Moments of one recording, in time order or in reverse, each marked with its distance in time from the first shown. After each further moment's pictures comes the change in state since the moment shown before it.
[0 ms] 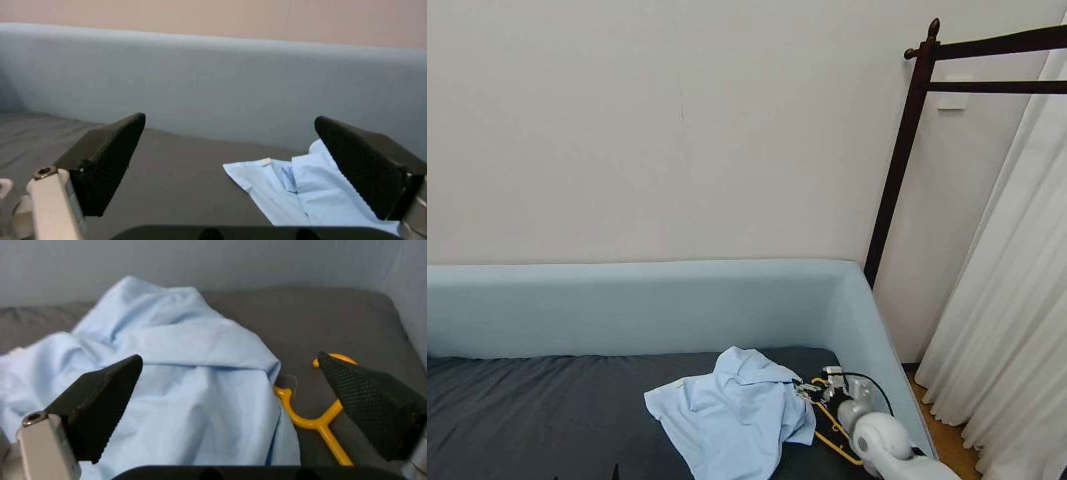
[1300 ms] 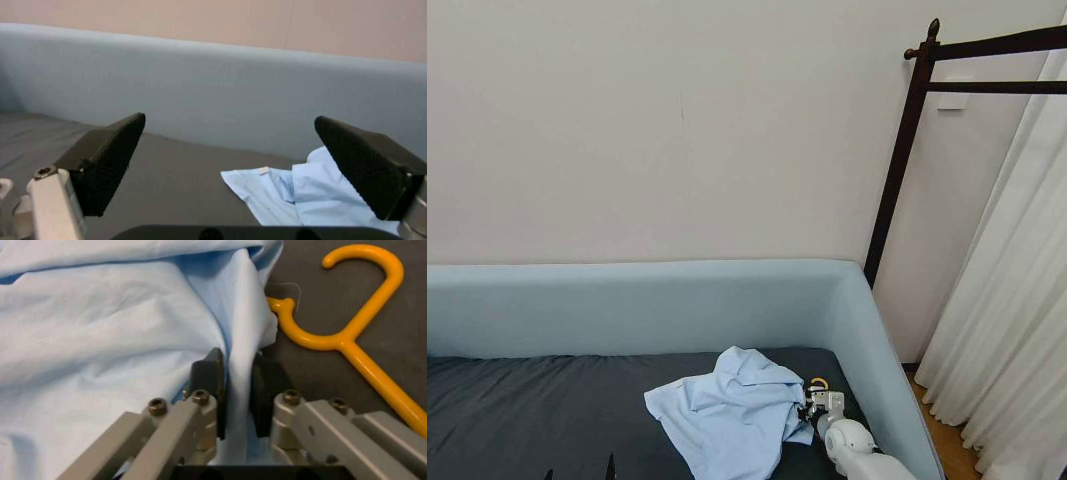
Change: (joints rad) left arm -0.002 0.003 -0.009 -0.027 -0.032 0.008 -0.001; right arm 0.062 0.207 0.063 -0.413 -0.149 0.054 -0.078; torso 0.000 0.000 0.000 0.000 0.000
